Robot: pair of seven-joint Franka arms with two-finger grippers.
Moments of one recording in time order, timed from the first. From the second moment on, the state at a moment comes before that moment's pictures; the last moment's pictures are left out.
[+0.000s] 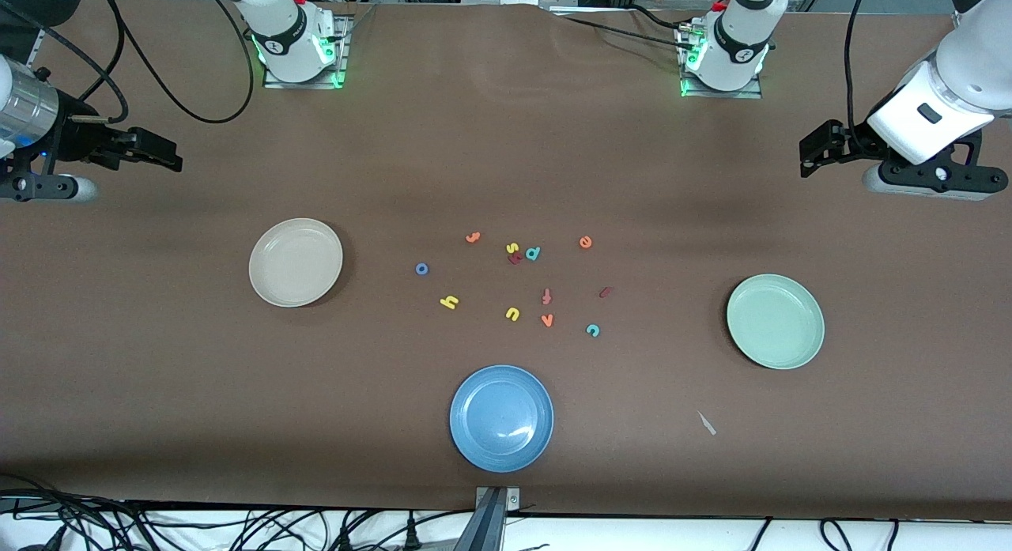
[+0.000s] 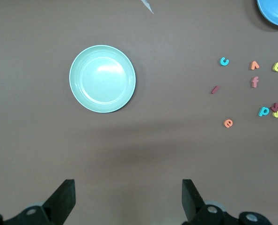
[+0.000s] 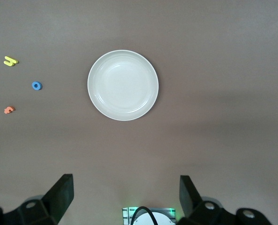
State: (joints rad) left arm 0.04 0.00 -0.18 -1.62 0.00 1.55 -0.05; right arm 0.09 0.03 -0.07 -1.65 0.05 1.50 0.06
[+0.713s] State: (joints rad) left arm 0.04 0.00 -0.18 -1.62 0.00 1.55 -0.05; right arm 0.10 0.03 -0.07 -1.65 0.05 1.50 0.06
